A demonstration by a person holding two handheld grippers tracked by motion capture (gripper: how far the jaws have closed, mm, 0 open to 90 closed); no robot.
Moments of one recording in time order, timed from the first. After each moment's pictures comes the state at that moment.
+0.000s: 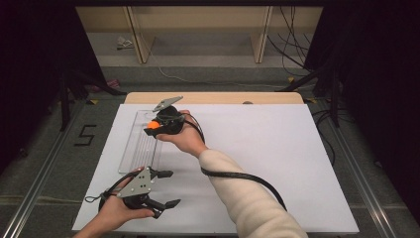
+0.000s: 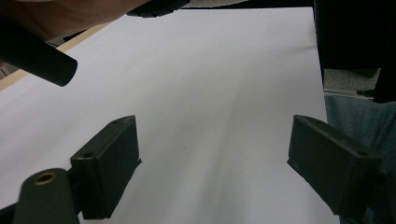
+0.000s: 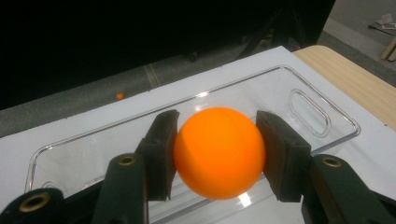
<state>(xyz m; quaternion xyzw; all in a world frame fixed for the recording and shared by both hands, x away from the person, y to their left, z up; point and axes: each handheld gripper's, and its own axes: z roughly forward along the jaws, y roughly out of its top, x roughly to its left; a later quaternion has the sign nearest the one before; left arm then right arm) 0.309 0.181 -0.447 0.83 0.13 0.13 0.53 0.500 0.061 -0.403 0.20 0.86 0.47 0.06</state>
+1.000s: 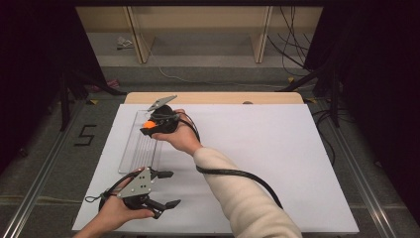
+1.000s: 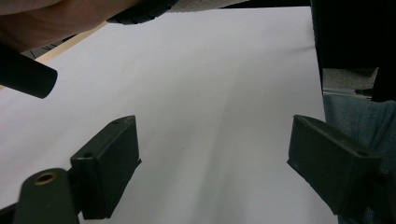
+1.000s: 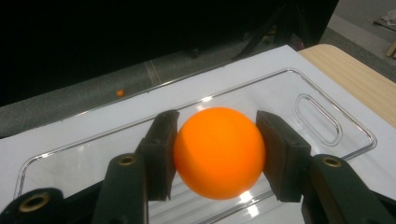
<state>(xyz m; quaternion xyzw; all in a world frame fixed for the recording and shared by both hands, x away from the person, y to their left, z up) 0.308 0.181 -0.447 0.83 0.12 0.12 0.53 0.506 0.076 -0.405 0.20 0.86 0.46 0.06</state>
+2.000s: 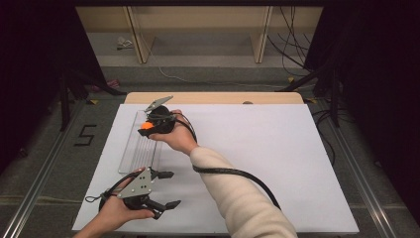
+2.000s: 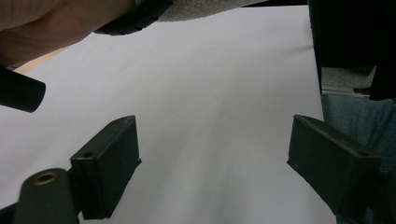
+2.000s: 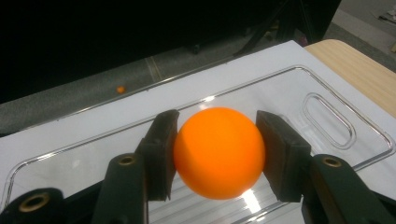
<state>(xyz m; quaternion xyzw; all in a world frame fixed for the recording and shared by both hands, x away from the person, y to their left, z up) 0.308 0.180 -0.447 0.83 0.12 0.12 0.53 0.509 0.086 -0.412 0.20 0.87 0.45 0.05</state>
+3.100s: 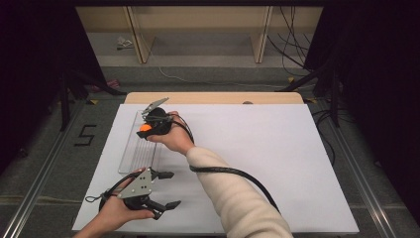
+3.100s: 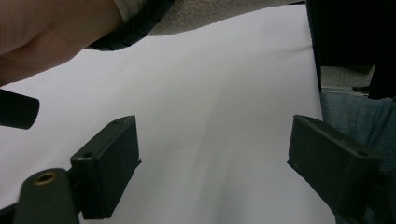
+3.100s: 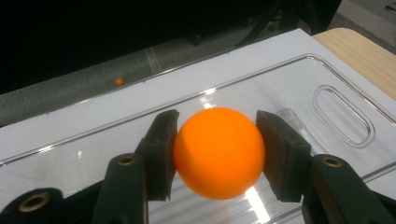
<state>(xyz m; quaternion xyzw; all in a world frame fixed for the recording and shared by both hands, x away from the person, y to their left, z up) 0.308 0.180 -0.447 0.83 0.12 0.12 0.53 0.514 0.097 -0.423 0.19 0.88 0.44 0.05</state>
